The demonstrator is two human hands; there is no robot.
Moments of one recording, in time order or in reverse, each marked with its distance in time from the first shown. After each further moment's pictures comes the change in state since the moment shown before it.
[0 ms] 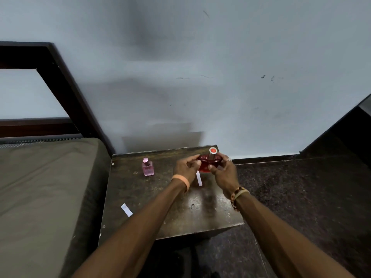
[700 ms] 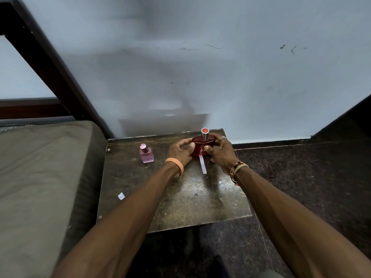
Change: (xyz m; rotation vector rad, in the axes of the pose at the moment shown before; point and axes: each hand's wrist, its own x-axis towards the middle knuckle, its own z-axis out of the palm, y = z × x) left_hand 0.038 -0.025 -0.012 -0.294 0.020 -0.256; right_hand 0.063 0.026 0.018 -0.283 -0.173 -0.080
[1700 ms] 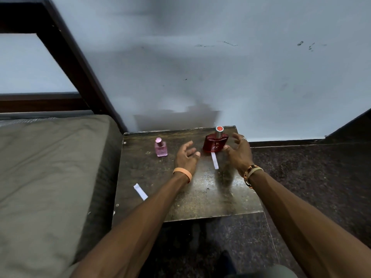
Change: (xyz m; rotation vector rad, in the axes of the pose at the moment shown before) left_hand -0.025 -0.030 -0.024 0.121 0.162 0.074; right_hand -0.016 0.002 -0.003 -0.078 0.179 0.139
